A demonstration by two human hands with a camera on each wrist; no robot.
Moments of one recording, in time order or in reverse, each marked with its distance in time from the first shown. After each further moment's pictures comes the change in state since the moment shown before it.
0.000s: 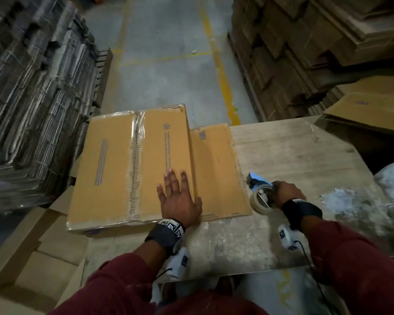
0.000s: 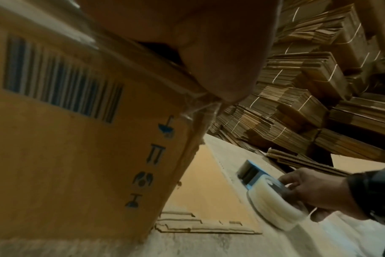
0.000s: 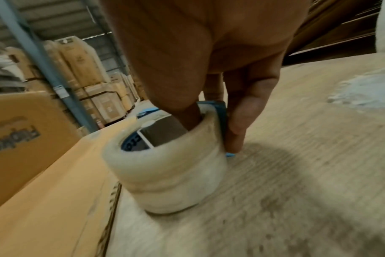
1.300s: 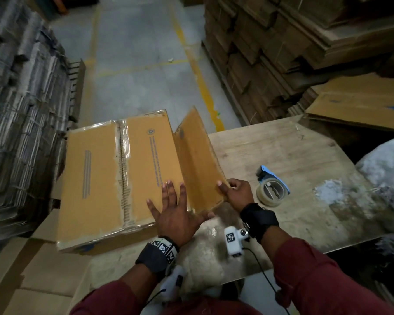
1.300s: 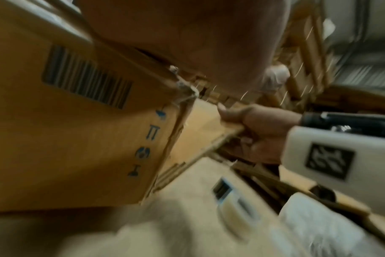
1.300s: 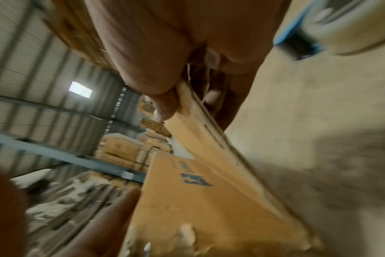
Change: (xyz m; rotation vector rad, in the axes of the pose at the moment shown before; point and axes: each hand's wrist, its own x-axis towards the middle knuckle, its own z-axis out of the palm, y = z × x) left_hand -0.010 -0.050 -0.030 -0.061 -0.152 0.135; right_hand -0.061 -0.171 0.029 1.131 0.232 -0.072
